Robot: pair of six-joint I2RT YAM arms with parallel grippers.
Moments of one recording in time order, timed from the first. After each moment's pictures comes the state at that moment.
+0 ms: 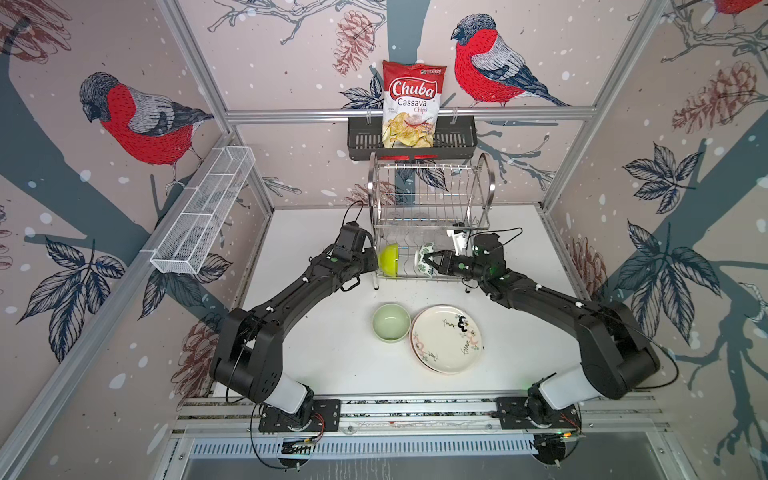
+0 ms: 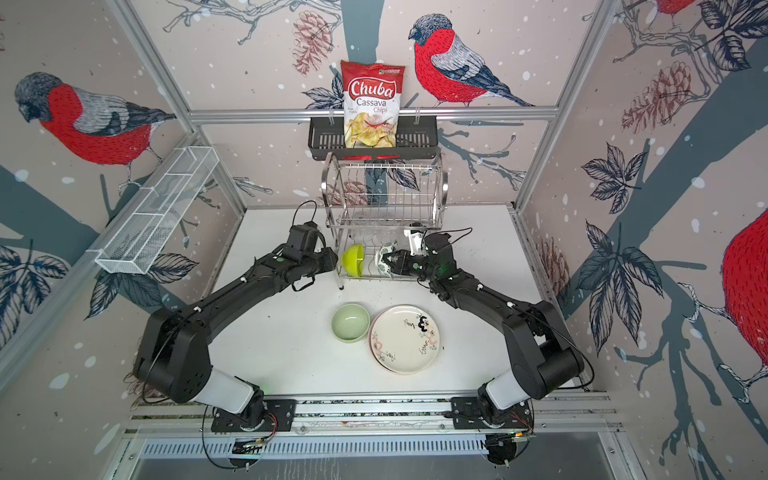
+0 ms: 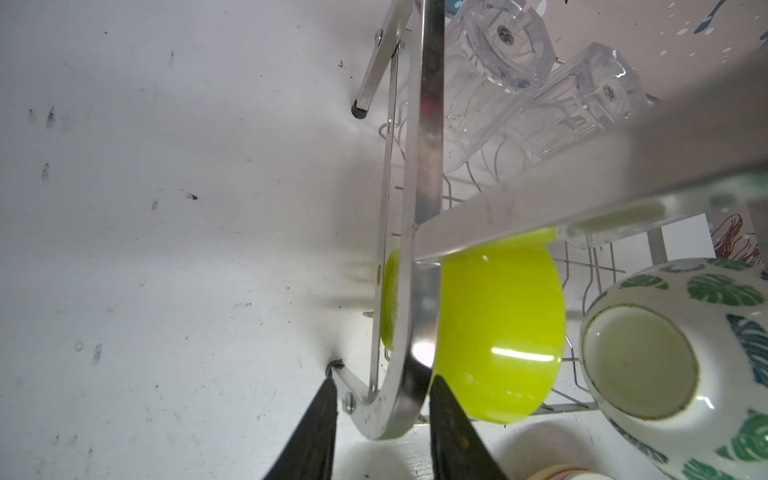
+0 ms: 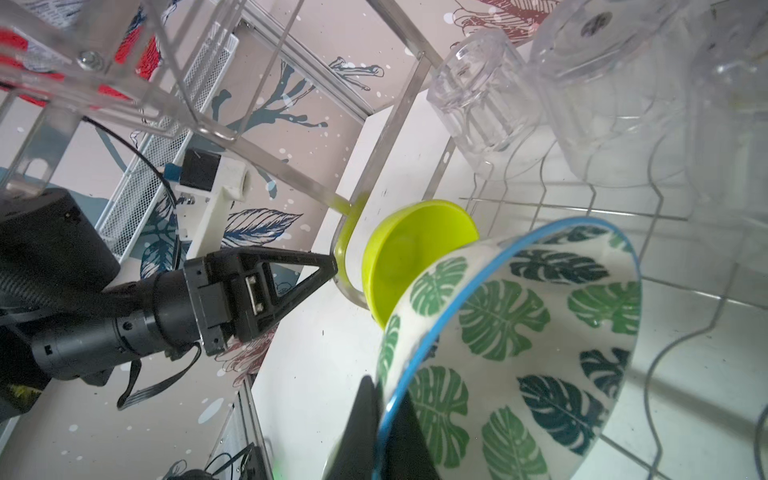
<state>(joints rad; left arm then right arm) -0.42 1.51 1.09 -0.36 0.02 -0.54 0.52 1.49 0.85 0.30 -0.55 0.65</state>
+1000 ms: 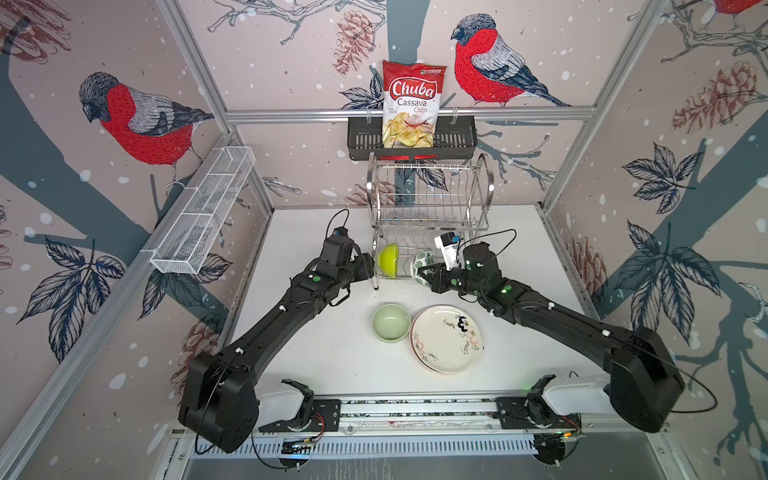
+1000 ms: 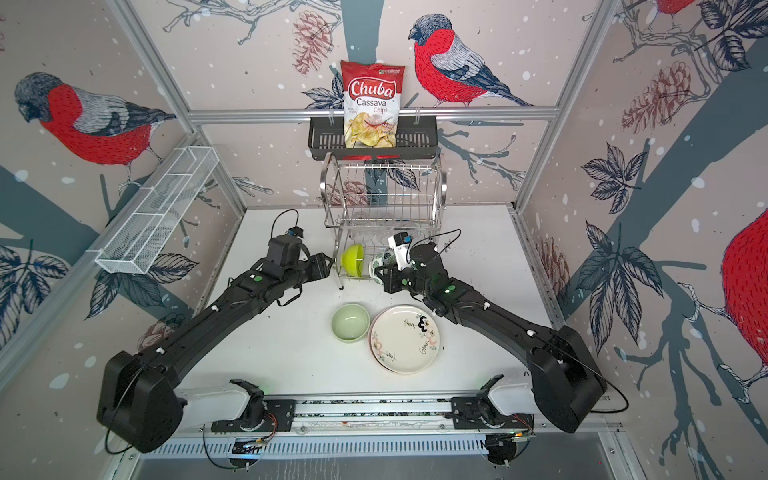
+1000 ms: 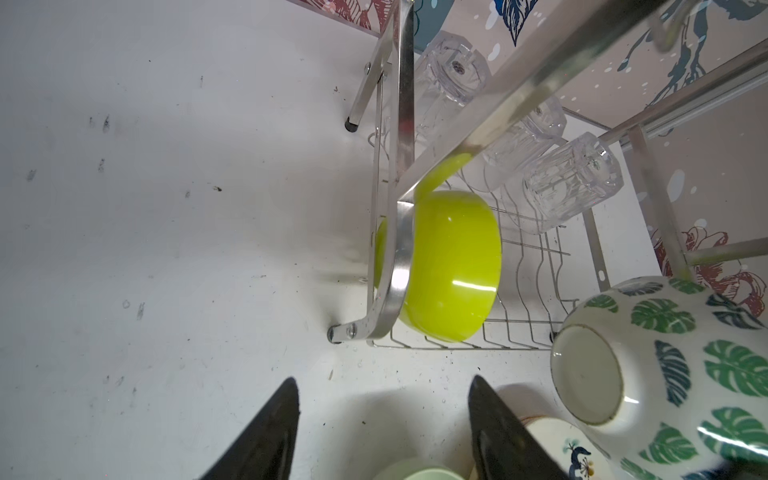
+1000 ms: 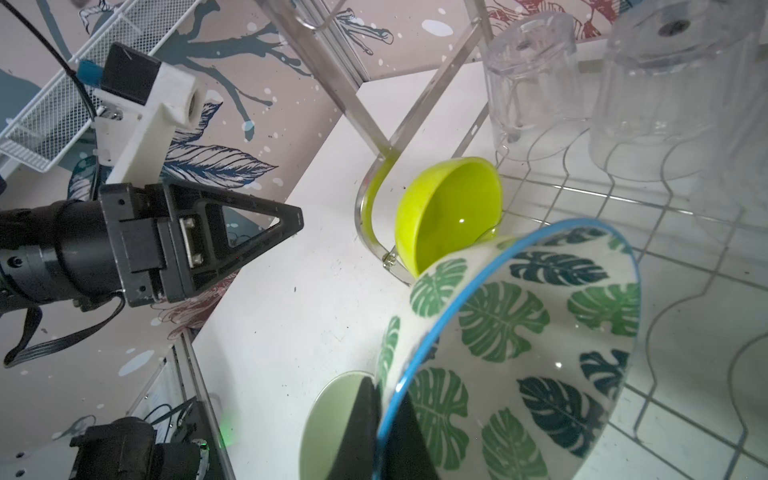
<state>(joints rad) -0.42 1.24 0.93 -0.37 0.02 -0.55 0.73 1.33 0.87 0.03 -0.29 0.43</state>
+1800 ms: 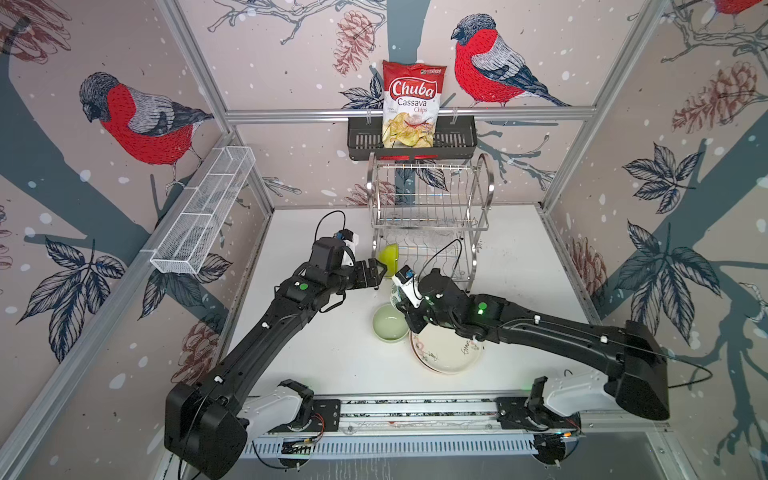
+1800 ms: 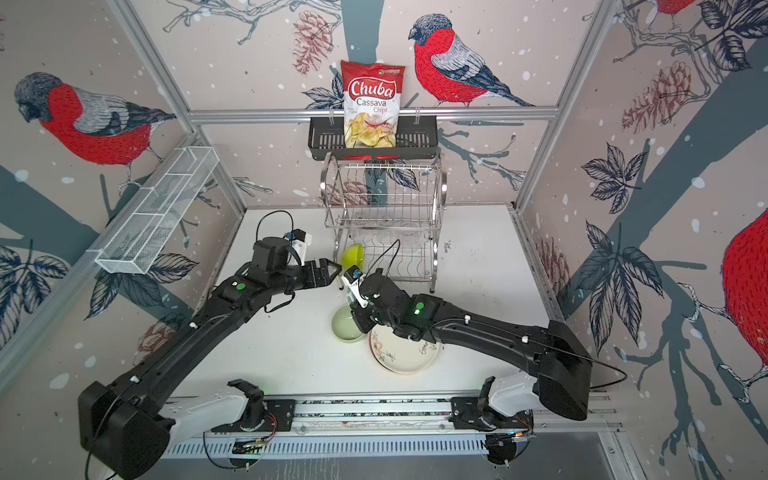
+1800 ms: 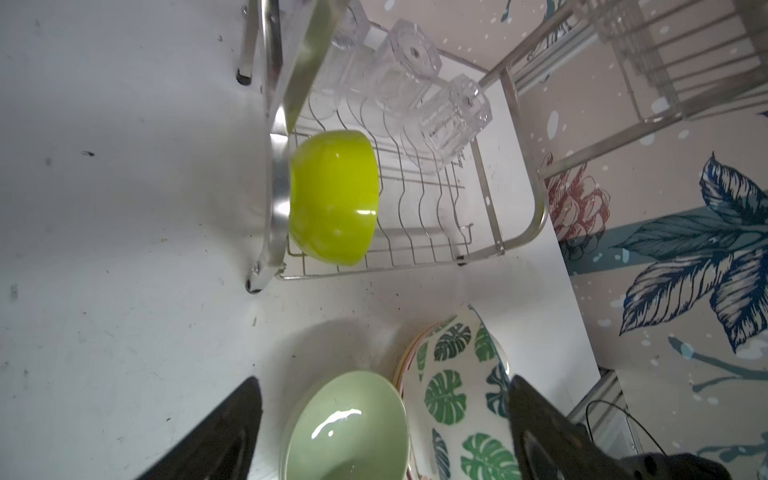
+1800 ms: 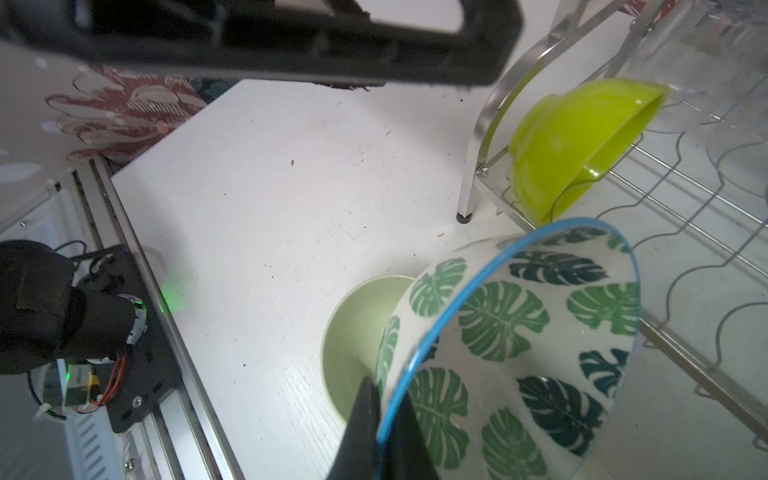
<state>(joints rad) -0.43 1.14 0.97 -0.50 0.32 -0.52 1.14 1.40 1.05 -0.33 0.05 0.20</state>
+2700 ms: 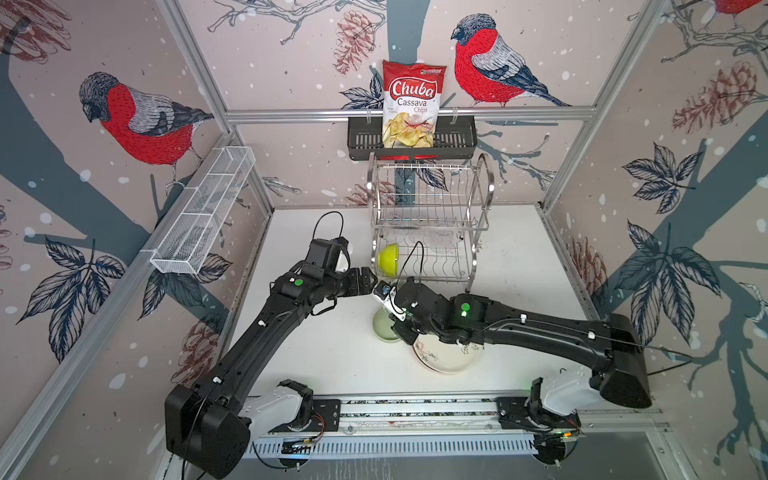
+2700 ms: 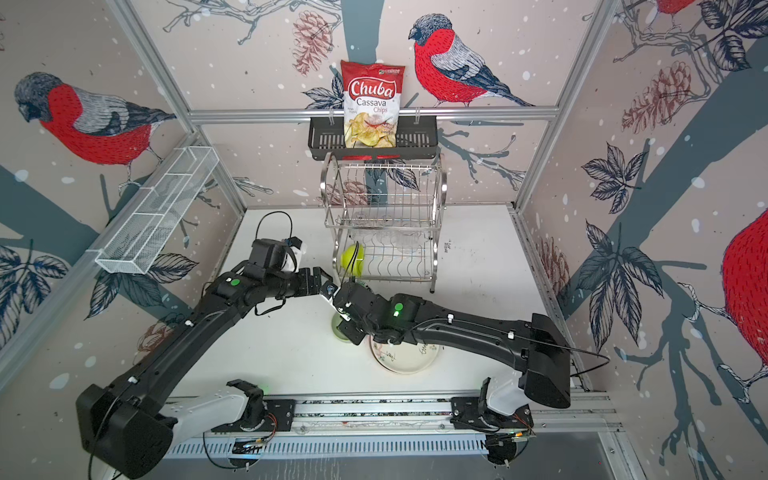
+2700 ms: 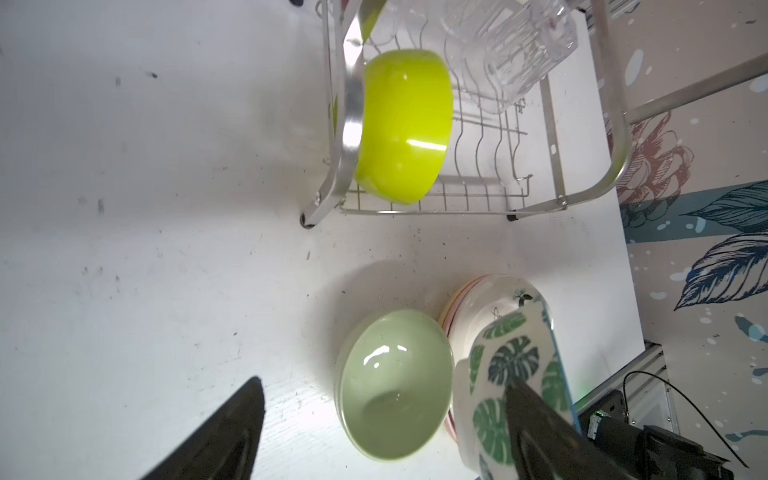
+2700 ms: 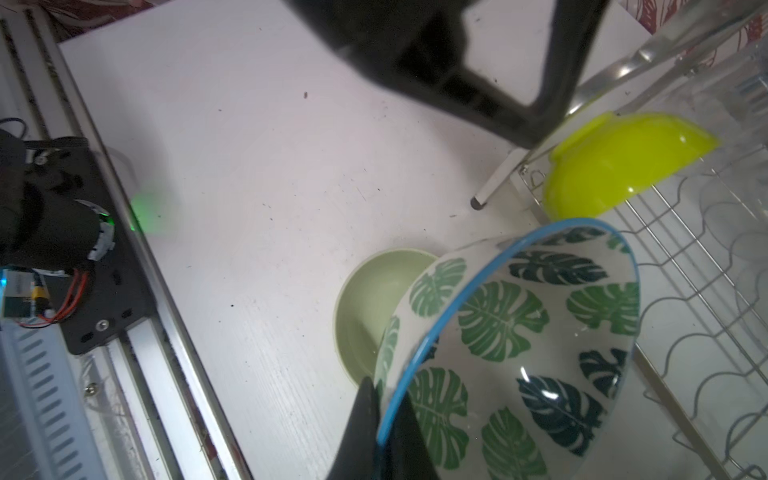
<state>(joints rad) -0.37 1.16 1.04 -0.71 0.31 -0.44 1.25 1.49 1.25 -0.58 0.15 0.05</state>
